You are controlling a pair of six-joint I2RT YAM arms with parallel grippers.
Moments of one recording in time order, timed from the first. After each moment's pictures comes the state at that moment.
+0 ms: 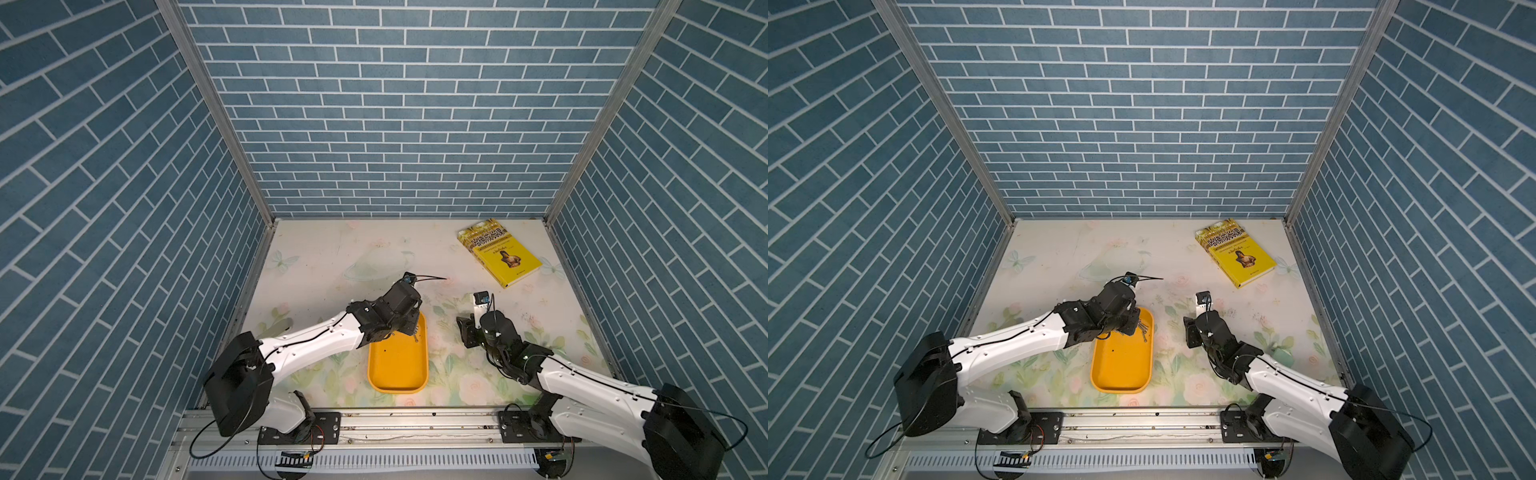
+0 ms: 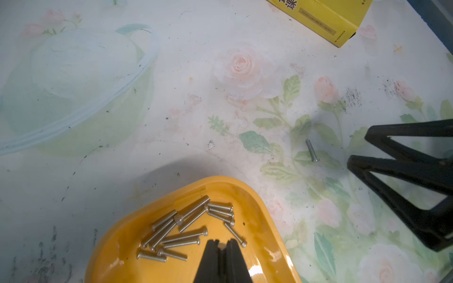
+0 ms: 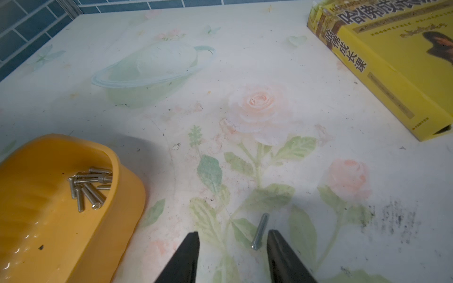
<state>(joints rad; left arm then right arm) -0.91 1.40 0.94 -0.39 -0.20 -0.43 0.79 0.98 0.33 0.07 0.26 0.37</state>
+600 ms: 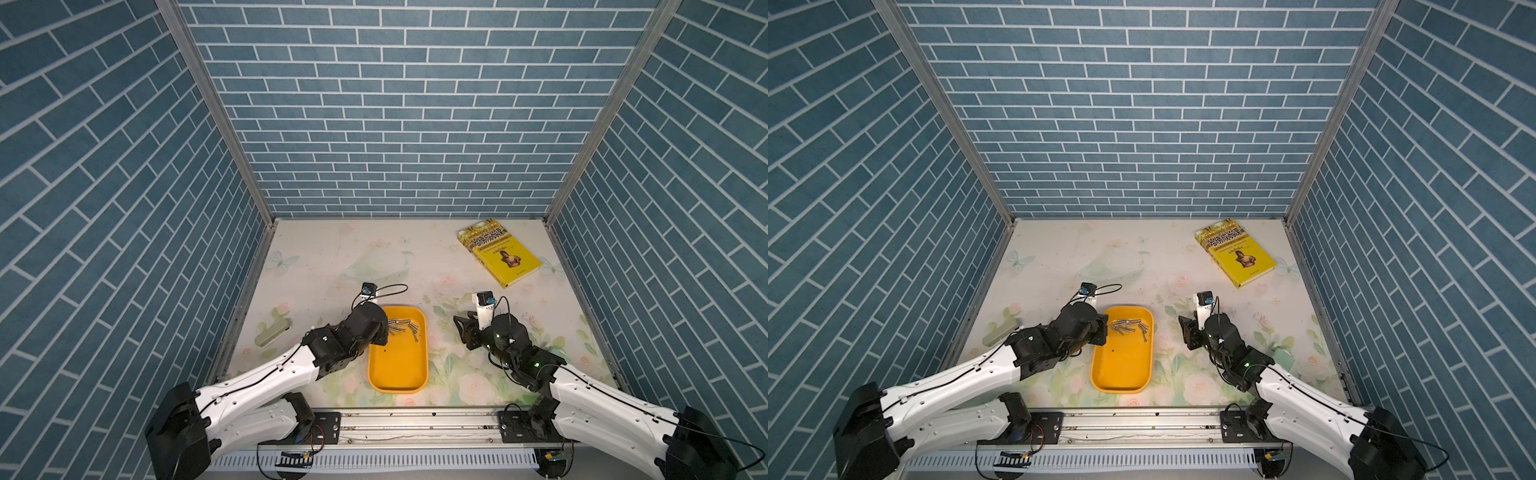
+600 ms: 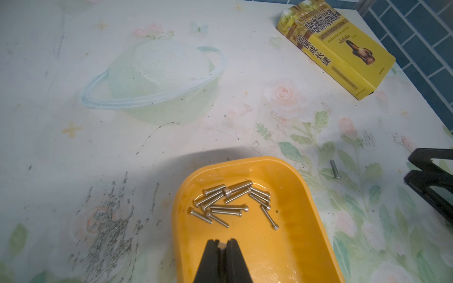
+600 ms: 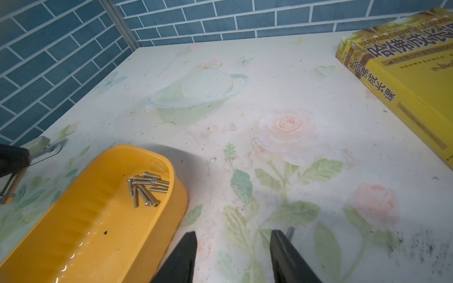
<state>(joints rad) -0.89 1.02 0.64 -0.37 -0.34 -0.60 0.81 0.85 0.32 0.07 0.15 0.34</state>
